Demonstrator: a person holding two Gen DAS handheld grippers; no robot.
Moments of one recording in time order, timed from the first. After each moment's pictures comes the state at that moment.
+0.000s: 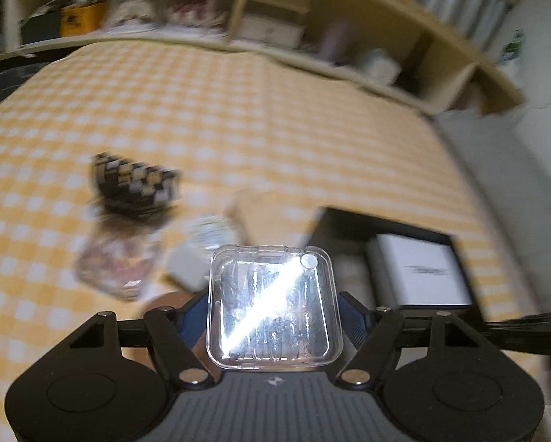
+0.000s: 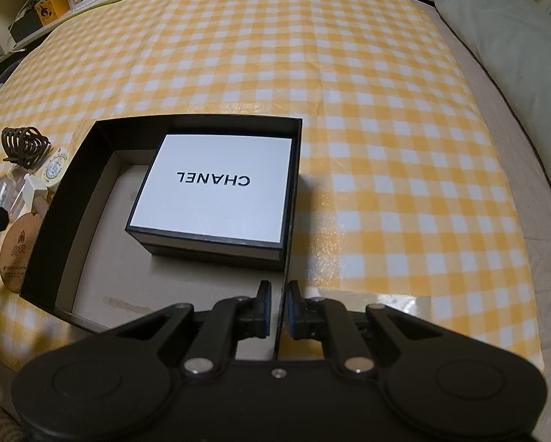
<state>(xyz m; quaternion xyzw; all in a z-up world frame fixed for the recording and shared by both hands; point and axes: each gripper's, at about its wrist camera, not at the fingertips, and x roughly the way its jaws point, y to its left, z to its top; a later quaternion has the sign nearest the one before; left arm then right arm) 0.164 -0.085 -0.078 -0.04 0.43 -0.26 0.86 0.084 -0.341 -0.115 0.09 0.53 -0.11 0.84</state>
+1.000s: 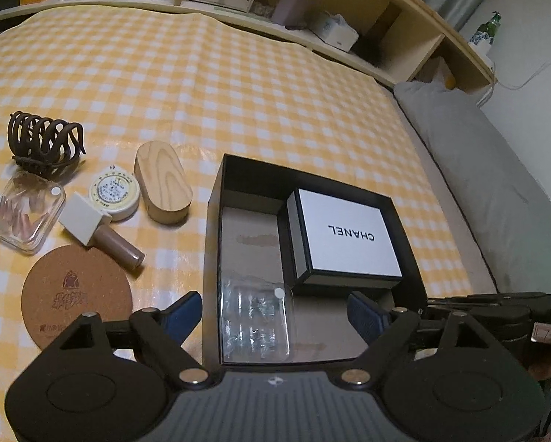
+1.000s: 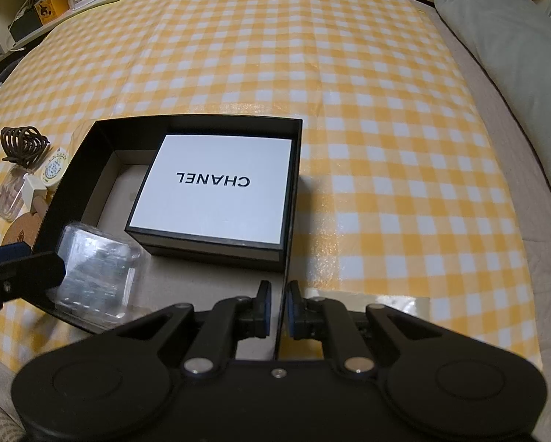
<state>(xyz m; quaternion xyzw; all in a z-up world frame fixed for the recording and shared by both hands) 0.144 -0.139 -0.097 -0.06 0.48 -0.29 0.82 0.085 -0.340 -0.114 0.09 0.53 -0.11 0.84</state>
